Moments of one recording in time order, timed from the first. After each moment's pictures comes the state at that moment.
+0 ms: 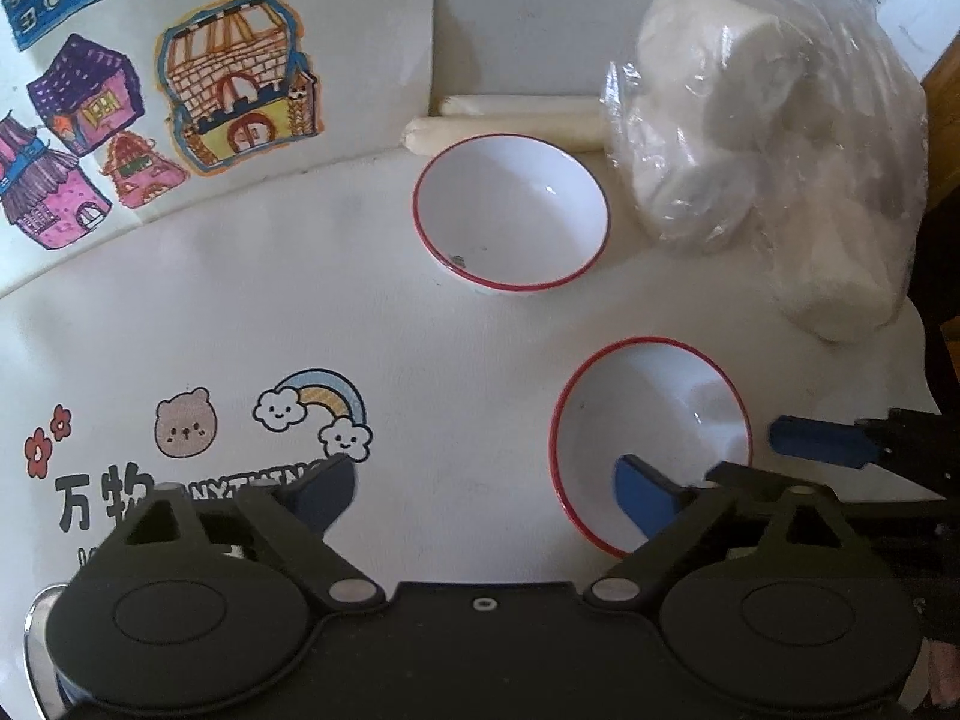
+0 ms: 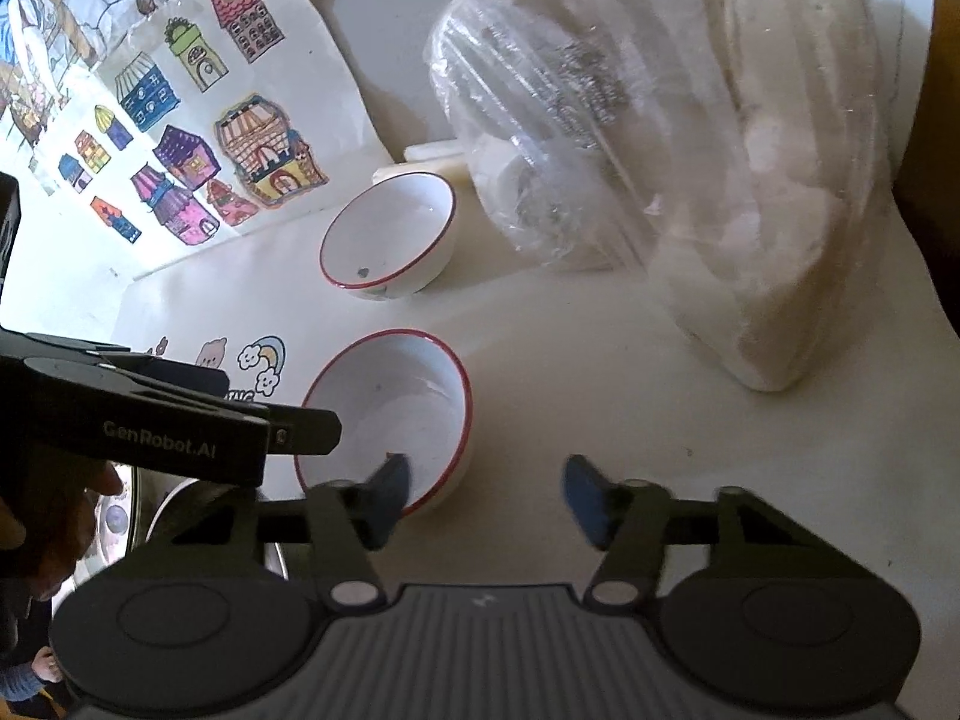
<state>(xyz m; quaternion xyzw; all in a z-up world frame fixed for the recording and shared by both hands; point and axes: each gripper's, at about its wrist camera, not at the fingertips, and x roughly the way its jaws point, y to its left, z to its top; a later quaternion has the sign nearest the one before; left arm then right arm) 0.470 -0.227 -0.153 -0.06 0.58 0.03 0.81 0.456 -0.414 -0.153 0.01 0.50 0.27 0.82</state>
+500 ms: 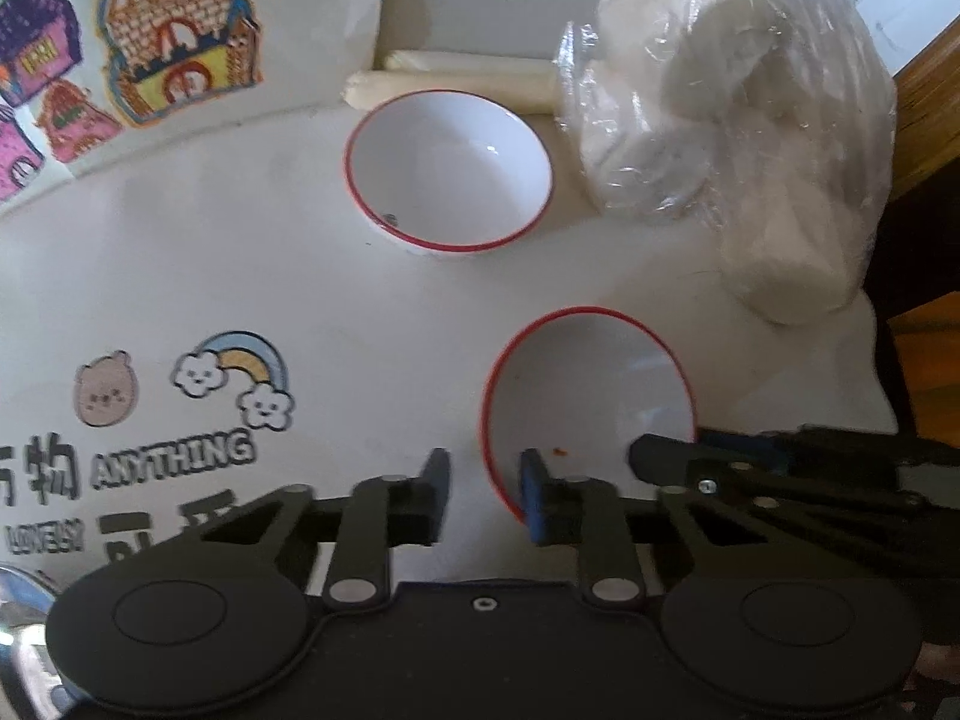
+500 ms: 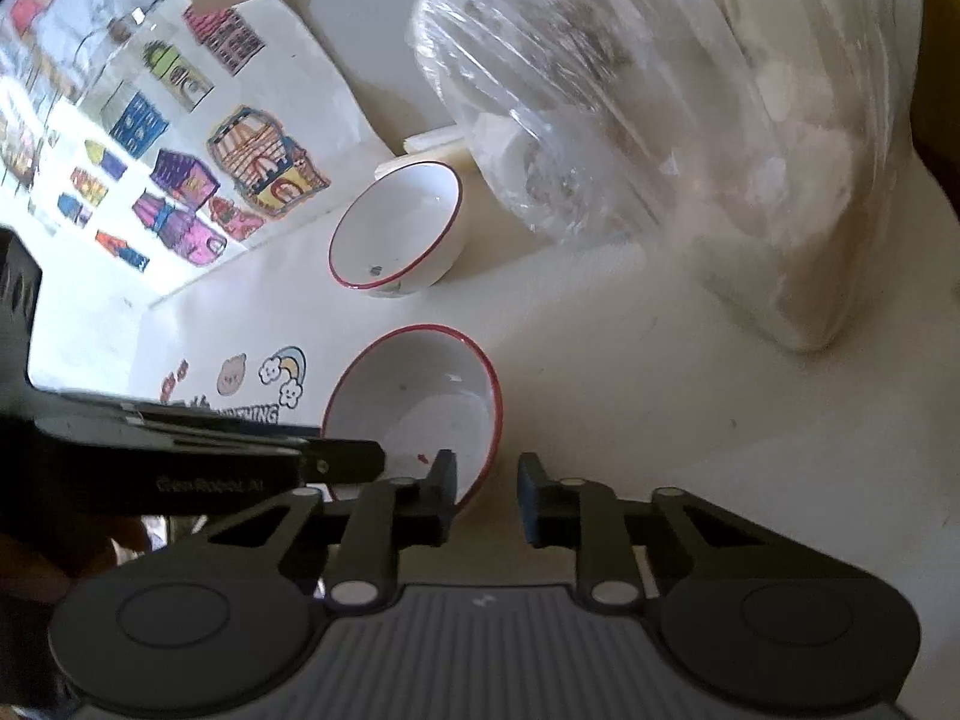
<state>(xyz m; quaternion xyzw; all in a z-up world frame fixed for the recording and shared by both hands) 0.474 -0.231 -0.168 -0.13 0.60 -0.02 0.79 0.462 -0.413 -0.163 0.09 0.53 0.26 0.80</state>
